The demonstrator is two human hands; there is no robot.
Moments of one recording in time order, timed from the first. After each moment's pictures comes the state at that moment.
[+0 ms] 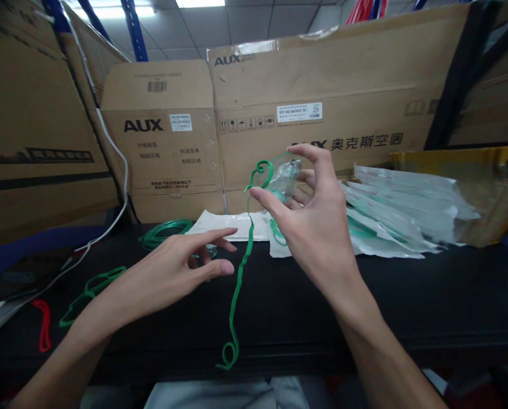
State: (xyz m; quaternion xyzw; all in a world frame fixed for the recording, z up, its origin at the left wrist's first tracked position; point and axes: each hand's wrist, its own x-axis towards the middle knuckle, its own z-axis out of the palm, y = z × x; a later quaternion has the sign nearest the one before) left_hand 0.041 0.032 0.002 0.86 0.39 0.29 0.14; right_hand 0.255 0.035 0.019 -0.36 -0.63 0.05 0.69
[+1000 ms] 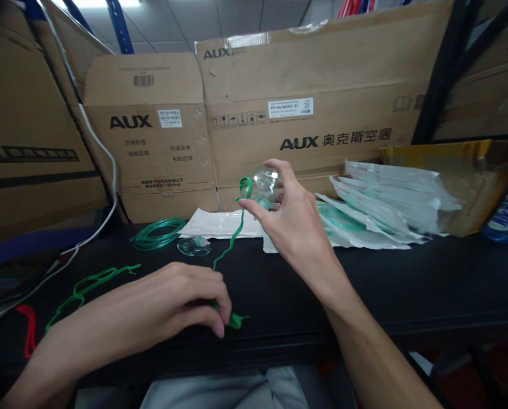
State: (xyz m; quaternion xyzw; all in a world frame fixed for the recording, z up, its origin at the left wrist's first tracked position) left_hand 0.043 0.012 0.000 0.94 0.27 0.10 0.16; right_hand 0.264 0.055 0.006 -0.45 -0.67 -0.01 0.59
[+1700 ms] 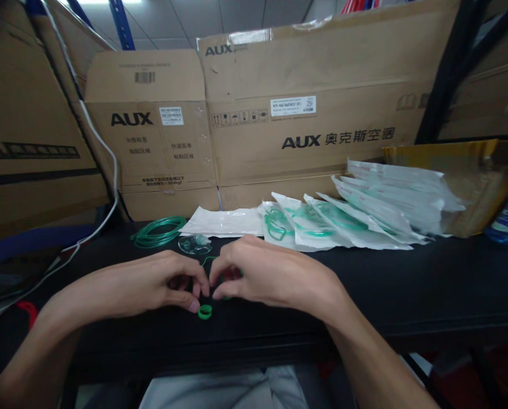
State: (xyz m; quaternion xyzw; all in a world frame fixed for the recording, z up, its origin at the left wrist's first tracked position) left_hand 0.011 0.044 -0.001 0.89 0.41 0.02 0.20; right_hand 0.246 0.026 0.005 -0.34 -0.91 0.16 0.16
